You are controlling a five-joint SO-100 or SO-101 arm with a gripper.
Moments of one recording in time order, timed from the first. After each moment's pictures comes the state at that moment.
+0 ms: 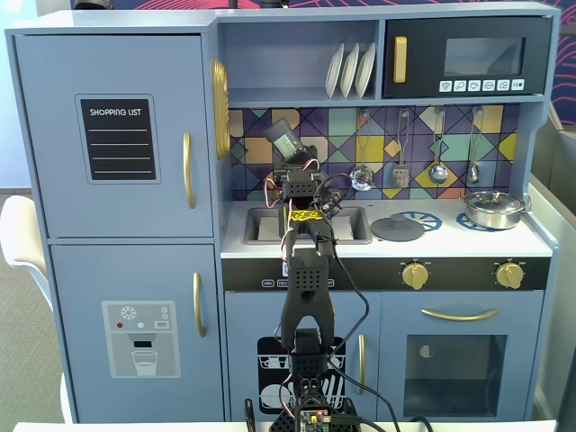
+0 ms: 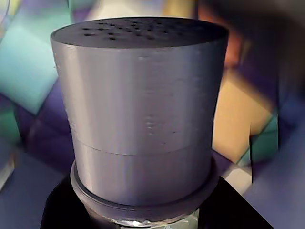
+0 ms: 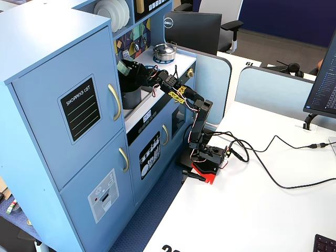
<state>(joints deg) 1.2 104.5 75.8 33.0 60.7</state>
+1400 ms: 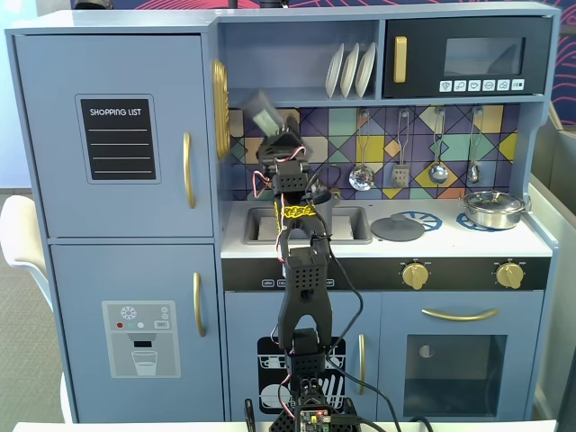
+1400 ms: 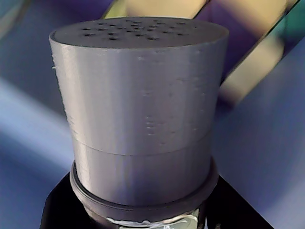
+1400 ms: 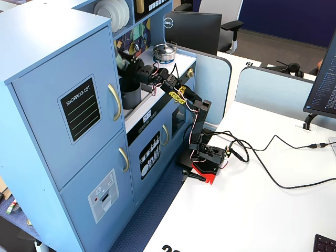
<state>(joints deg) -3.8 103.1 67.8 30.8 59.7</state>
